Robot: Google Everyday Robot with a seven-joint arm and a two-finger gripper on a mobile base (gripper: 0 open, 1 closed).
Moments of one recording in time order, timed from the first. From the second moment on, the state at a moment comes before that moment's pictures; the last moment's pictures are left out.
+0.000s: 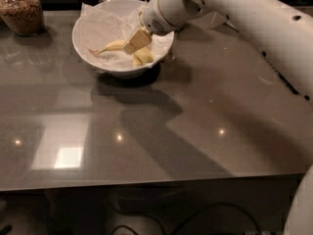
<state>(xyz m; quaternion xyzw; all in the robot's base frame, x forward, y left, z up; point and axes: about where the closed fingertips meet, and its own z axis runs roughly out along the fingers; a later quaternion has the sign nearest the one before) 0.709 0.051 0.938 -0.55 0.71 0.11 0.42</state>
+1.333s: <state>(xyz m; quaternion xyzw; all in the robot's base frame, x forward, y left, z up) 0.744 0.078 0.900 -0.52 0.73 0.11 0.42</state>
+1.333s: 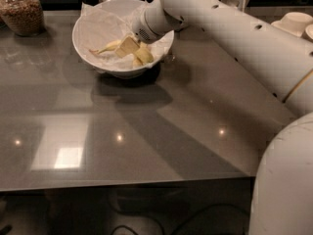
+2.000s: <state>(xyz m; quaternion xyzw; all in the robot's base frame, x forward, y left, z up) 0.748 0.090 0.872 -0.54 0.74 0.10 0.39</state>
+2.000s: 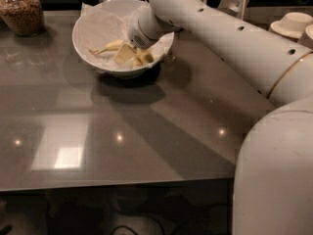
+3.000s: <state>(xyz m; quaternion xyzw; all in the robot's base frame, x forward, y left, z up) 0.739 0.094 0.875 -0.58 0.72 0.06 0.37</state>
